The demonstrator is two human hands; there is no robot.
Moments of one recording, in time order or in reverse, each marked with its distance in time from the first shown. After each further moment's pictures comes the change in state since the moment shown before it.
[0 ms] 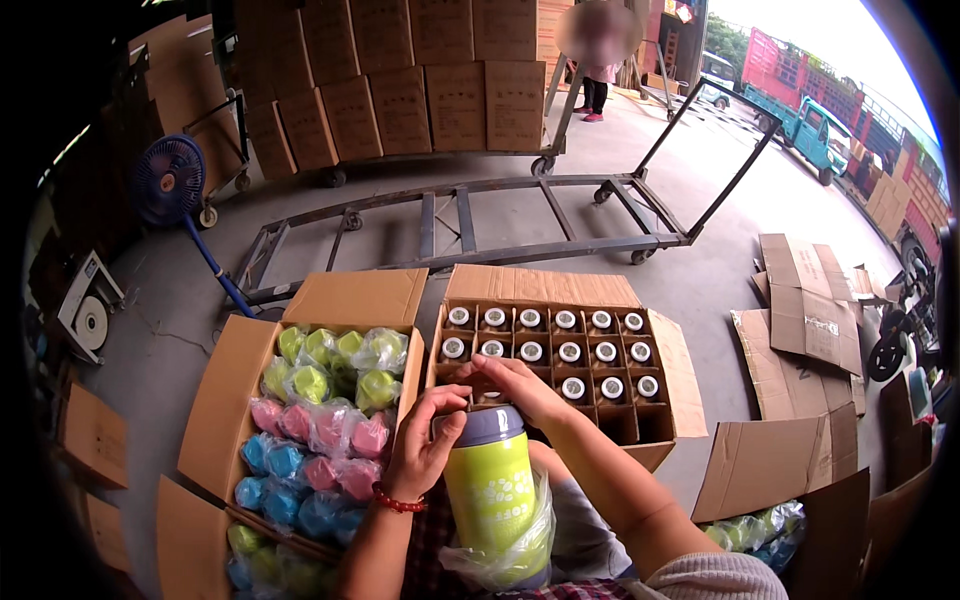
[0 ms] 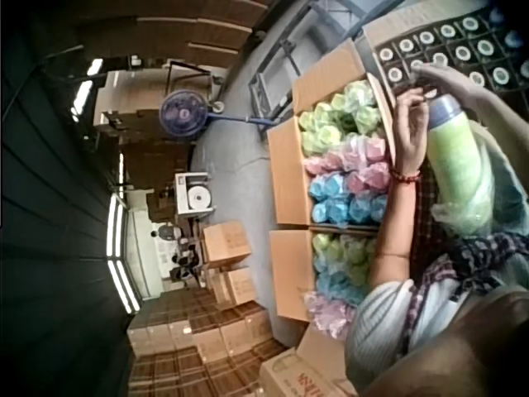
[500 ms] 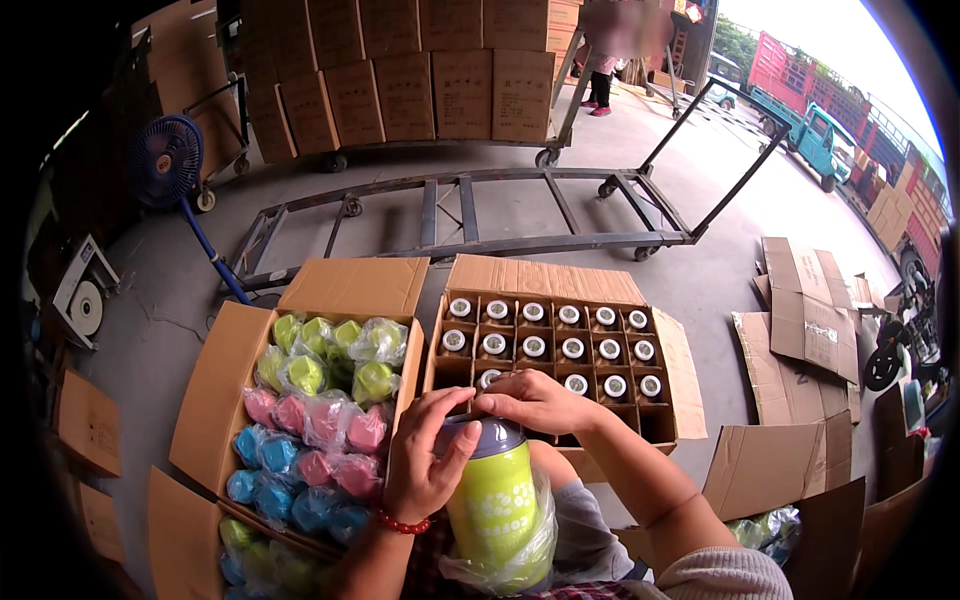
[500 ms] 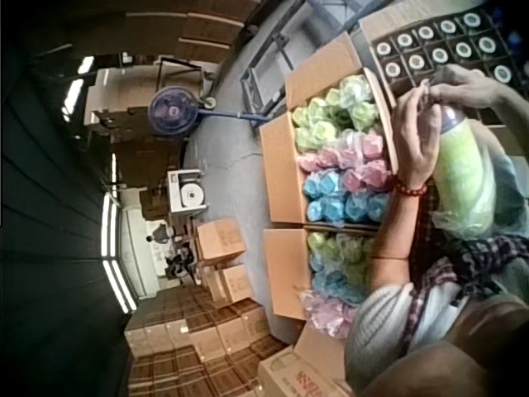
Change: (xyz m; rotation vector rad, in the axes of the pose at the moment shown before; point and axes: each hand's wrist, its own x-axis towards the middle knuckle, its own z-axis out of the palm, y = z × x) left_hand 0.003 0.033 -0.002 0.303 0.013 0.086; right_hand -0.017 -0.017 -0.012 -0.650 -0.163 -0.141
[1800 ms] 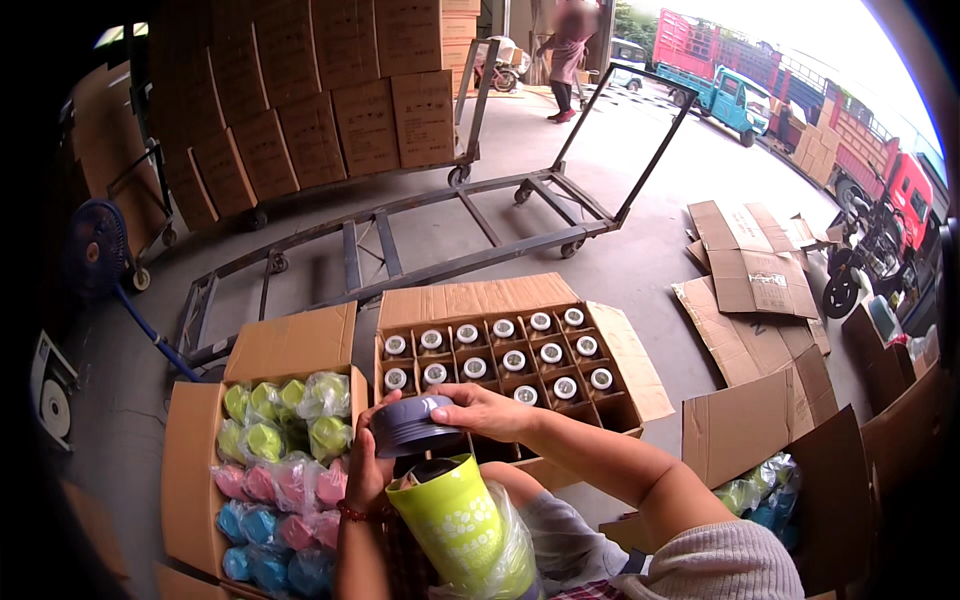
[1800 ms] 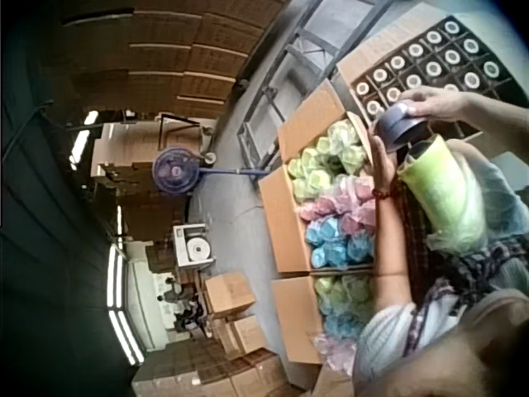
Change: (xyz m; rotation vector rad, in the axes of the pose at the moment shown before) left_hand 0.006 -0.111 0.026 -1.060 -0.116 -0.271; right_hand 0.009 0.041 -0.002 0.709 0.000 0.114
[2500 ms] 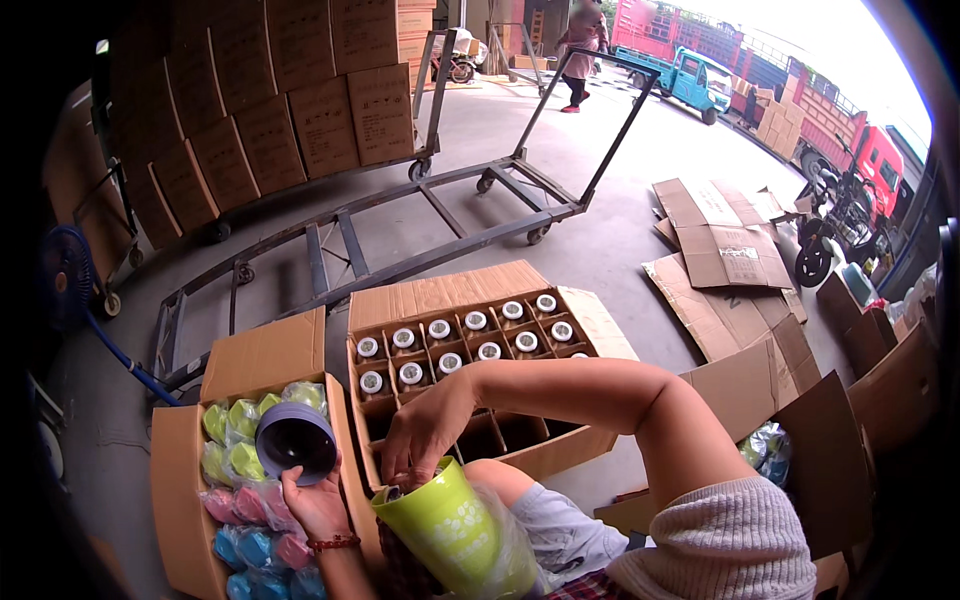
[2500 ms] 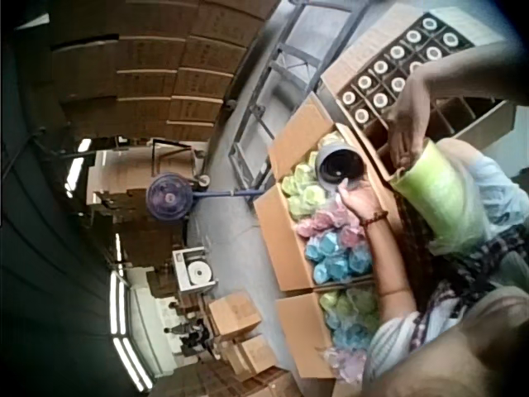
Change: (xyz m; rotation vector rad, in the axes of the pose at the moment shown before) left_hand -0.024 0.007 -0.041 -0.411 0.699 0.018; right_hand 0.034 -0.051 0.009 -0.576 -0.668 0.333
